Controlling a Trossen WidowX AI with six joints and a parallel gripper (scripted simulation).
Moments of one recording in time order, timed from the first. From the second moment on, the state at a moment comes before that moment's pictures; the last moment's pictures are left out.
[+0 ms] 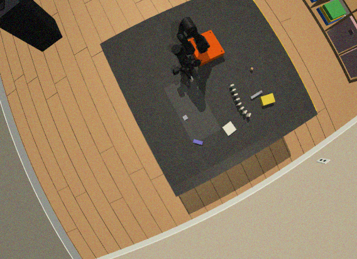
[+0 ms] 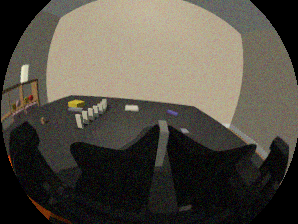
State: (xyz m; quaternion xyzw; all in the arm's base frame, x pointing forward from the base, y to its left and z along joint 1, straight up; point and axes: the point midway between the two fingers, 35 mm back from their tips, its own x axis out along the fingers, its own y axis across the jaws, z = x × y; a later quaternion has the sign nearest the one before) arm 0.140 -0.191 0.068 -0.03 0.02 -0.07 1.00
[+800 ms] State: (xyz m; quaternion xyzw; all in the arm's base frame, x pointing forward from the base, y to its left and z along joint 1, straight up) arm 0.144 -0.187 0.010 -0.03 0.03 -0.05 1.00
